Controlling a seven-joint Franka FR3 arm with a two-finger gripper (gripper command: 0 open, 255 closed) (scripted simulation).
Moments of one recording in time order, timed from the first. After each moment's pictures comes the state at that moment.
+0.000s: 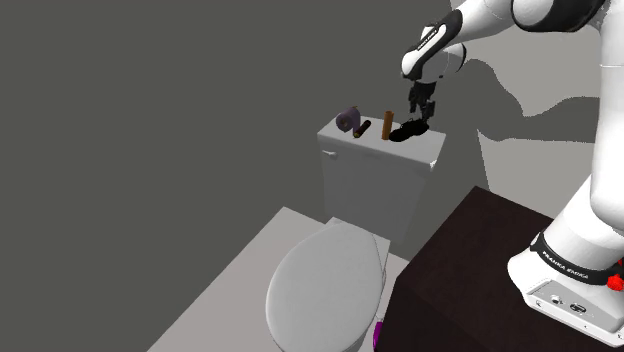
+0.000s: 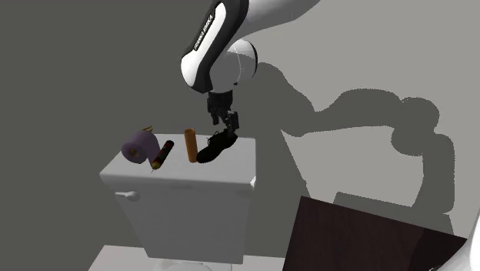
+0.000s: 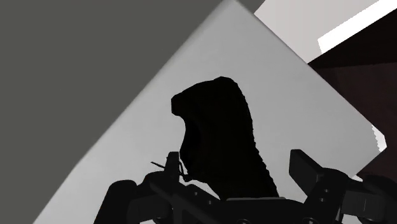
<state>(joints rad) -0.06 0.45 -0.50 -1.91 0.19 2.38 -1.65</state>
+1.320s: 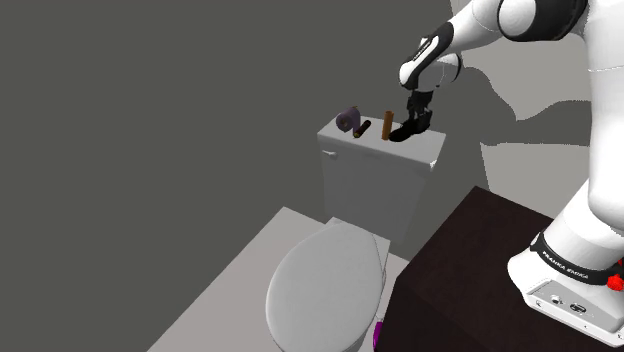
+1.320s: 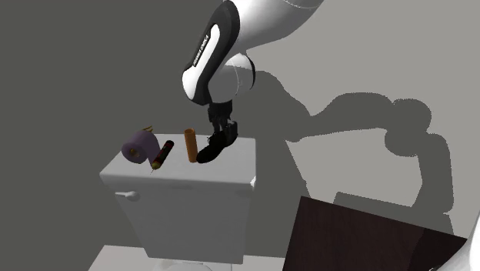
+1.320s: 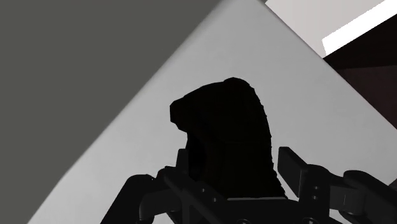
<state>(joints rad) -0.09 0.52 -0.47 -1.90 0.23 2.44 -1.68</state>
